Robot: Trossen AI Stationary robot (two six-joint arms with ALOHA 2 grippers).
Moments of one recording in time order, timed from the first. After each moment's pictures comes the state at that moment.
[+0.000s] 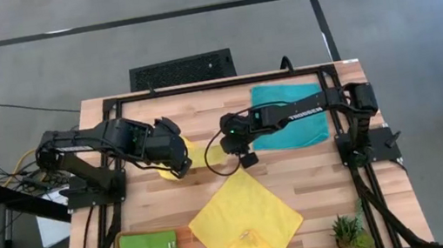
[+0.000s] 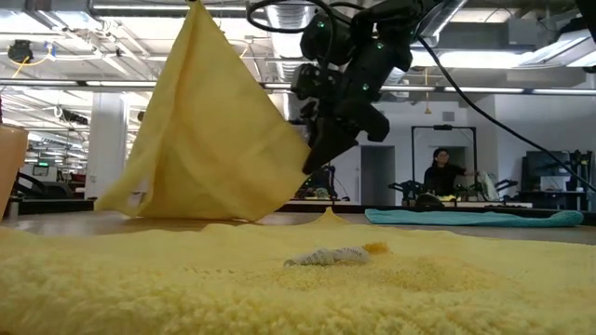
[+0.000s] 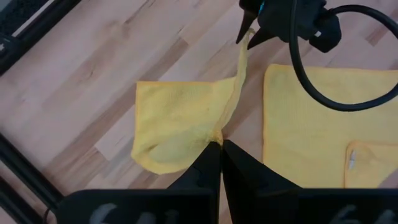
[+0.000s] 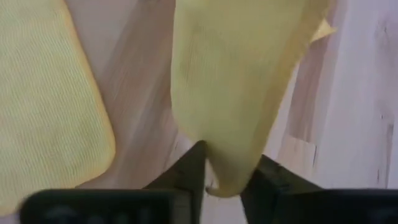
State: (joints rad) left arm -0.19 1.54 1.84 -1.57 -0.33 -0.93; right arm -0.12 1.87 1.27 -0.40 -0.07 -0.54
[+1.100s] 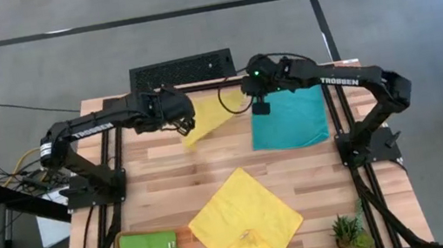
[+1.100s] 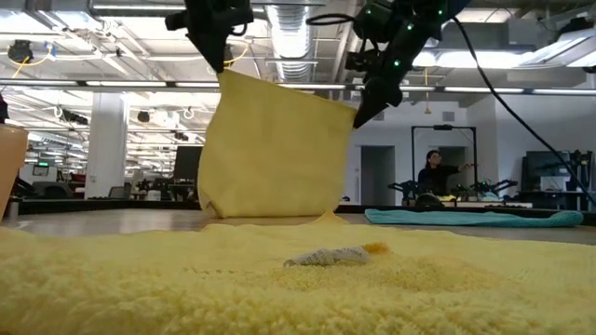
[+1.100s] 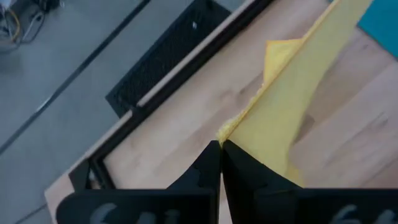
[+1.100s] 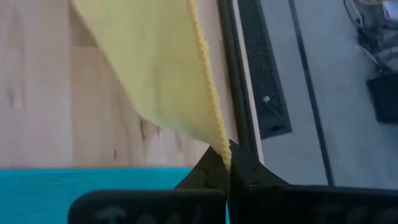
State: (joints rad) left arm 0.17 1.54 1.63 -1.33 -0.62 -0.56; right arm -0.46 1.57 1.27 -0.59 0.14 -0.55
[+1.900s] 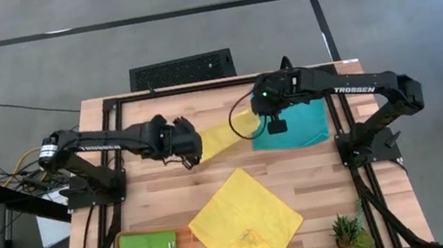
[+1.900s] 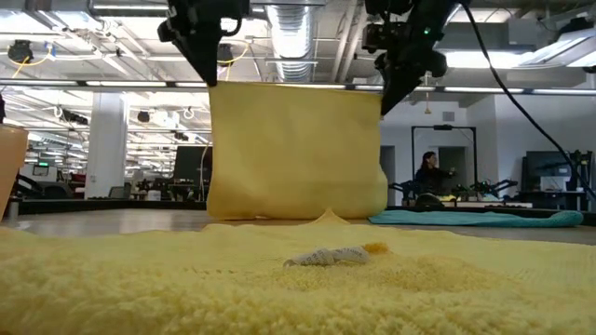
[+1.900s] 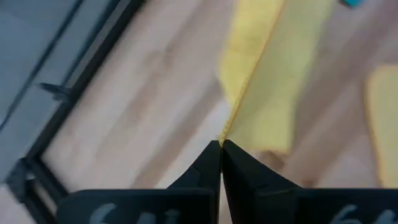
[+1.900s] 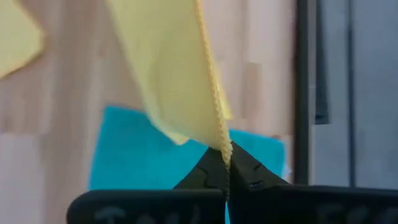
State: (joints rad) left arm -0.05 1.54 1.46 -1.27 -0.51 -0.64; right arm -0.28 1.46 1.27 -0.88 0.16 -0.48
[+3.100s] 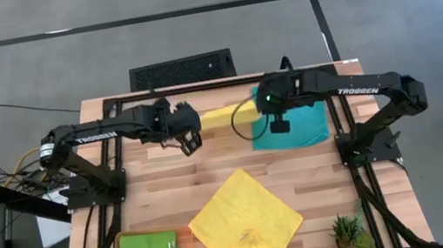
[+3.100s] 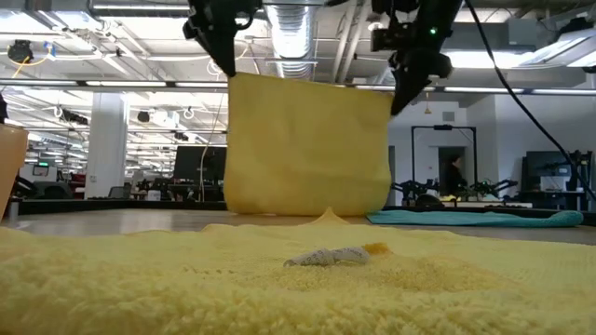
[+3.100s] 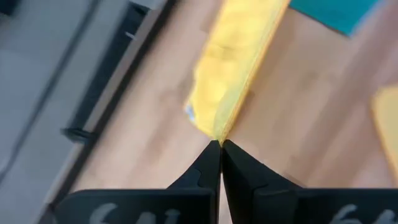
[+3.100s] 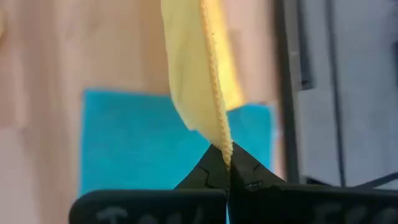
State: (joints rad) left arm 0.08 1.54 1.55 -1.21 -0.46 -0.35; right arm -0.25 1.43 1.25 -0.95 0.27 -0.34
